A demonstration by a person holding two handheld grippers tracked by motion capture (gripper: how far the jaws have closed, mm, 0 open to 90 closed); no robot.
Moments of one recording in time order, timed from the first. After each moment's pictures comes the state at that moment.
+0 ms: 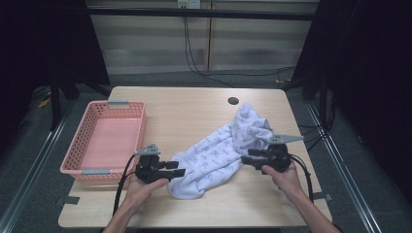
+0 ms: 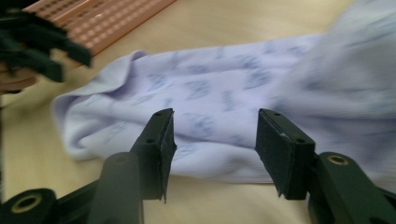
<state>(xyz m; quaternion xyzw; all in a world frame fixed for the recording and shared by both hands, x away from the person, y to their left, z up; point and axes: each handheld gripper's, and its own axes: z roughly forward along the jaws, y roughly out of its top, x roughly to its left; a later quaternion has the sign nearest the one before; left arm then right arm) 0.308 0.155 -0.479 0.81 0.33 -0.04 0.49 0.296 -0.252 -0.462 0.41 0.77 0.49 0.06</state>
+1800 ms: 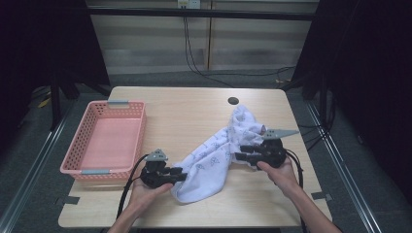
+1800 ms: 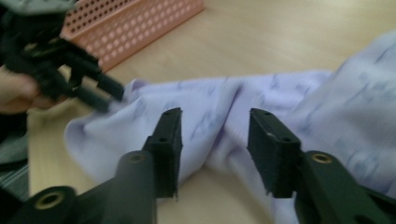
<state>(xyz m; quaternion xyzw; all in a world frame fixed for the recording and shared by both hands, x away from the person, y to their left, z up) 0.299 0.144 -0.489 0.83 0.33 -0.02 0.44 0.299 -0.238 -0.440 0.37 0.78 0.49 0.05</state>
